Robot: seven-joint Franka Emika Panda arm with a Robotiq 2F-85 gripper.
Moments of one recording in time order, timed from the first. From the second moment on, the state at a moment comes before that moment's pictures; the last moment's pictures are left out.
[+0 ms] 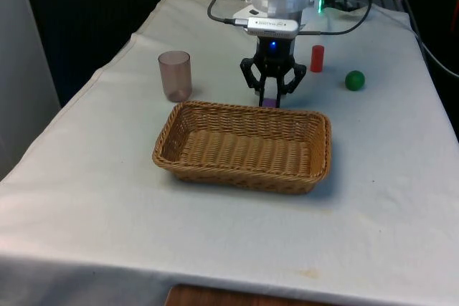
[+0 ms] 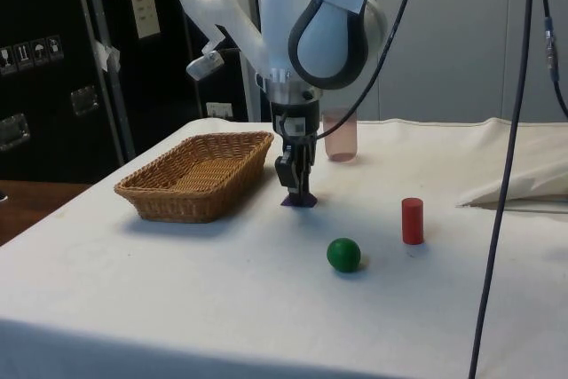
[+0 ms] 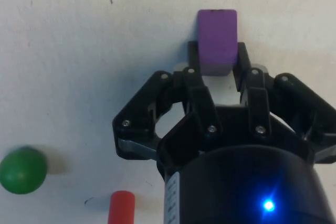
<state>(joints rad) 0.24 0.37 -0.25 -2.44 0.10 2.87 -0.06</state>
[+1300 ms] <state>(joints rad) 0.24 0.18 -0.25 -2.42 0.09 2.71 -0.05</state>
